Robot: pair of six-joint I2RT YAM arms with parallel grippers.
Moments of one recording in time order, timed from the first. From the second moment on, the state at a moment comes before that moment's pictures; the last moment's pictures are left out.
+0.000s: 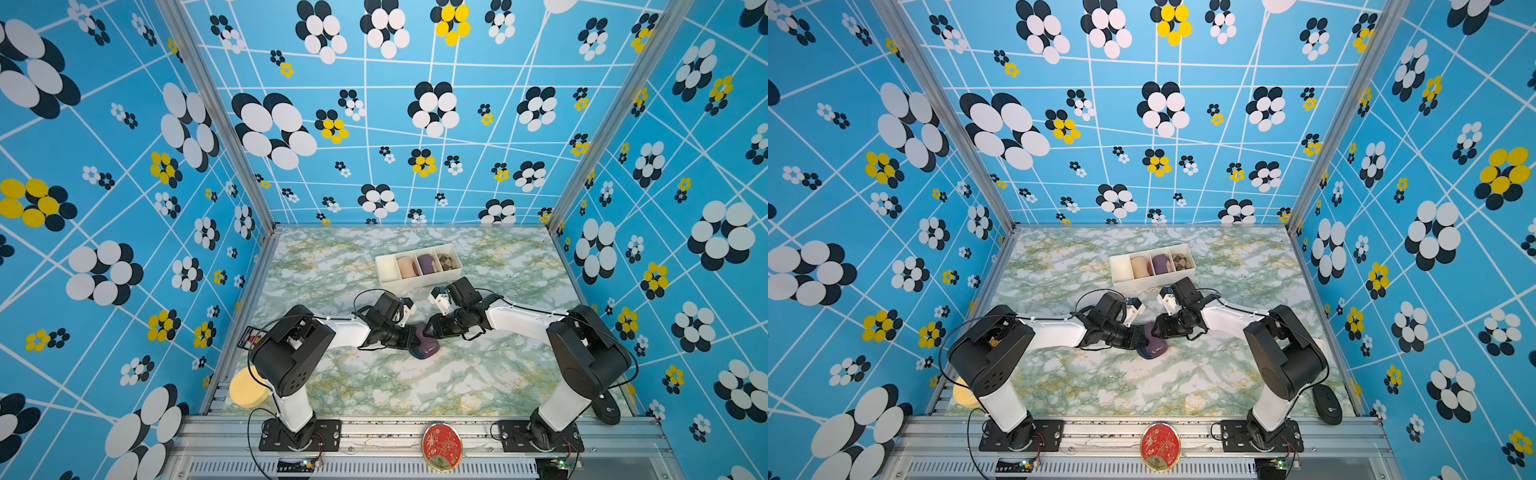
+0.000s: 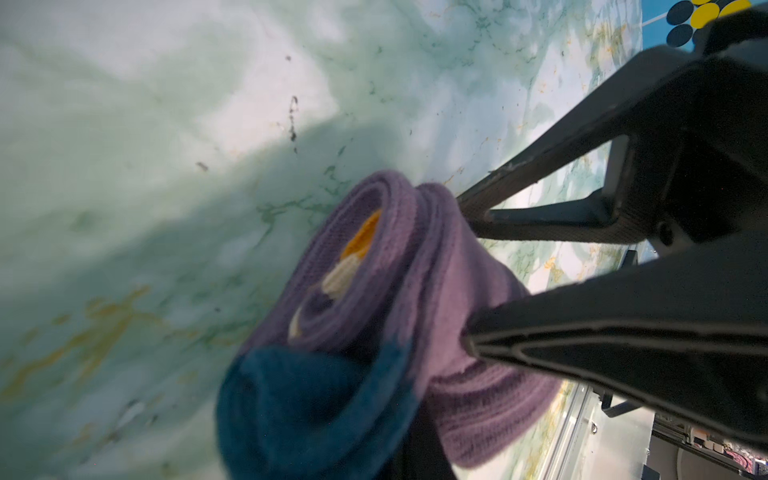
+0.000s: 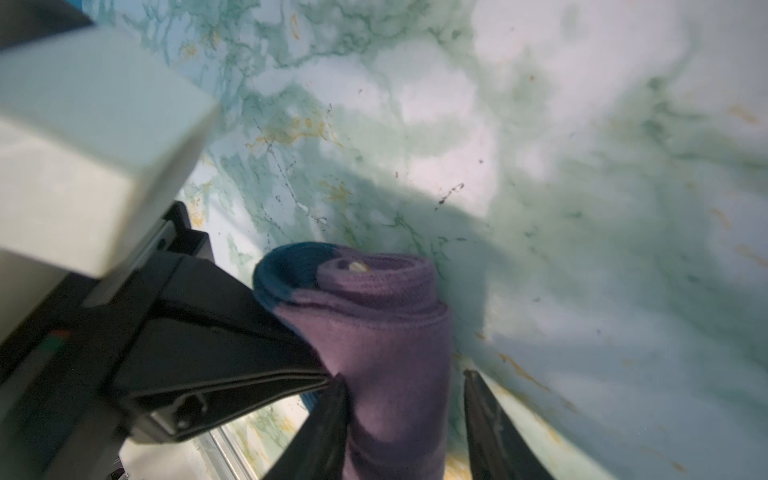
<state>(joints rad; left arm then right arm) -0.68 1.76 0.78 0.04 0.55 -0.51 0.57 1.70 0.91 -0.33 -0.46 0.33</state>
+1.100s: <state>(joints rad) -0.64 1.80 0.81 0.03 0.63 -0.50 0.68 1.69 0.92 -0.34 -0.28 0.33</state>
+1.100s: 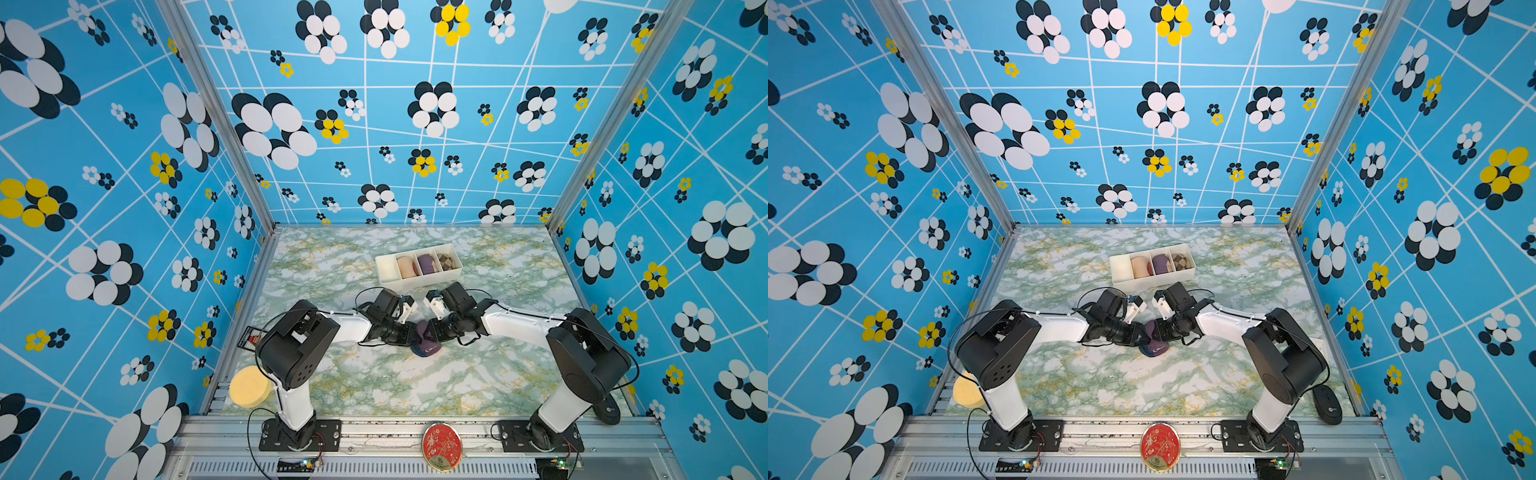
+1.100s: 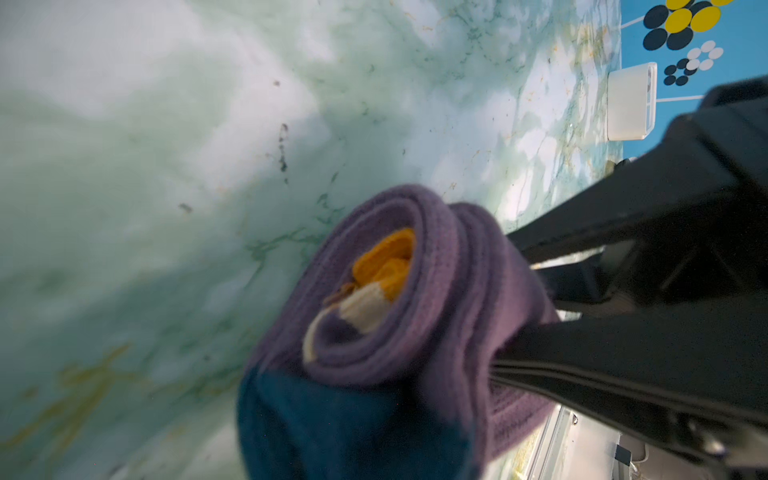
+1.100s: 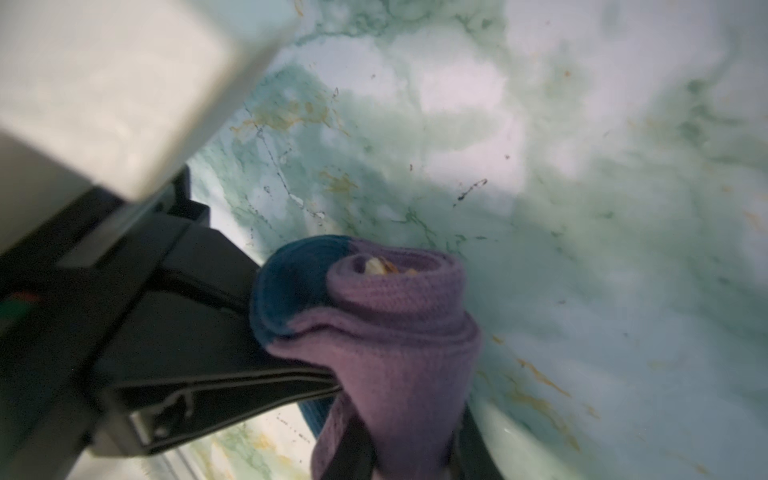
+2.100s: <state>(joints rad) -0.45 1.35 0.62 -0.28 0.47 -0.44 1.05 1.91 1.25 -0.79 0.57 0.41</state>
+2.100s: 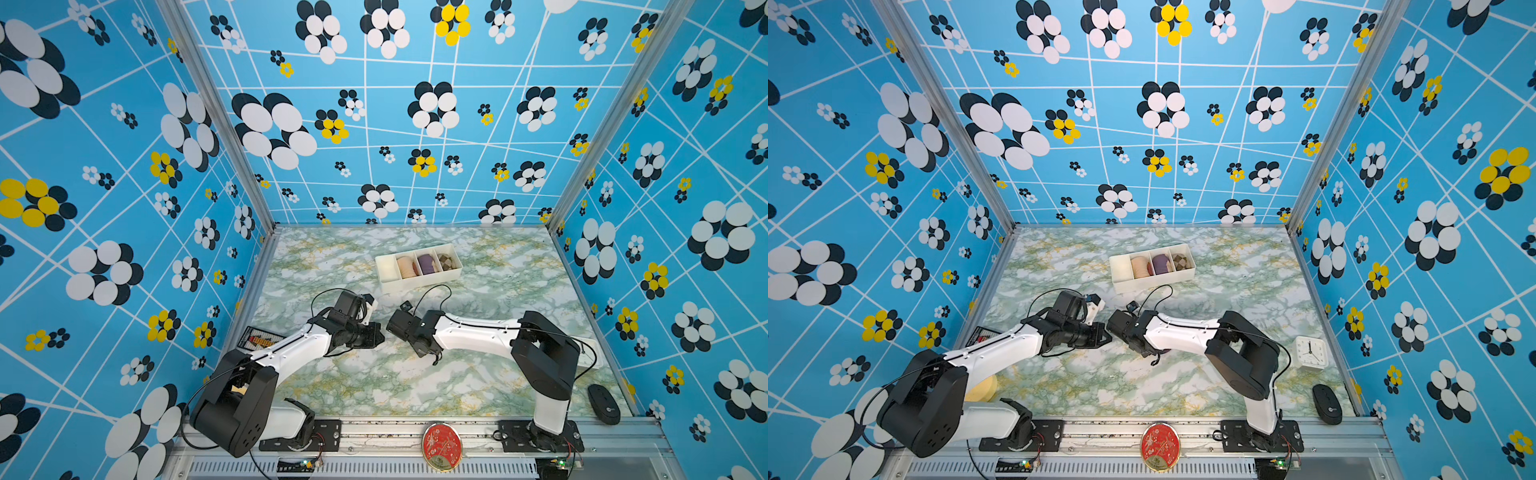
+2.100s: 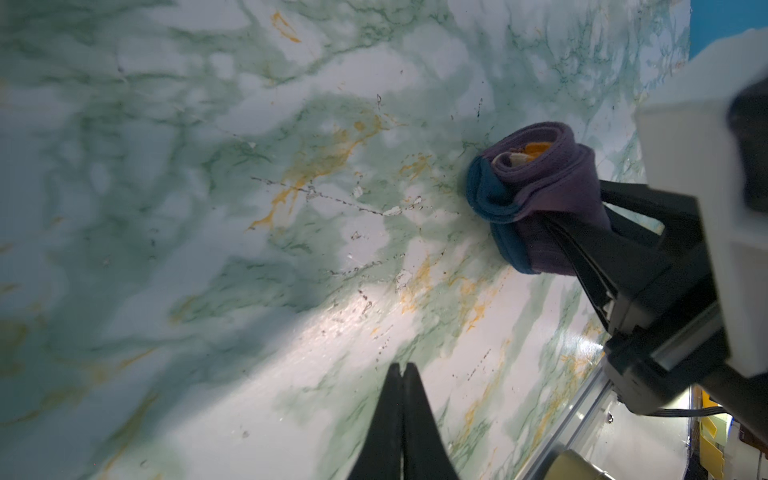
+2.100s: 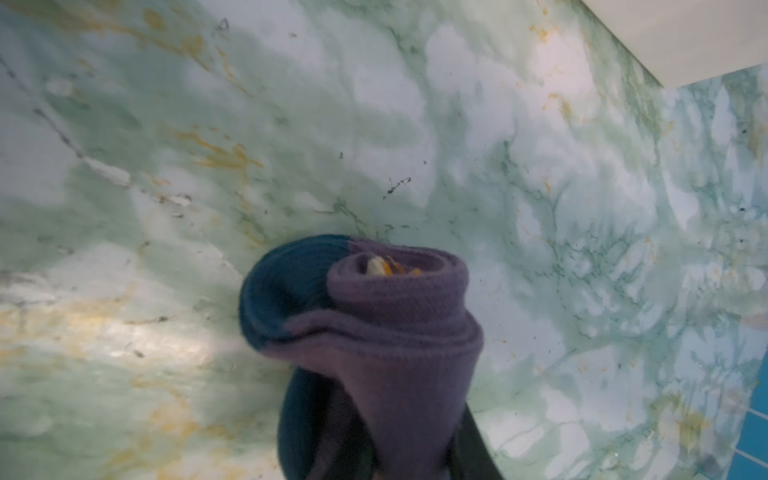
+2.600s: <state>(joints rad) -0.41 1.31 0.61 -0.30 0.47 -0.42 1.07 1.86 1.16 -0.71 0.54 0.46</state>
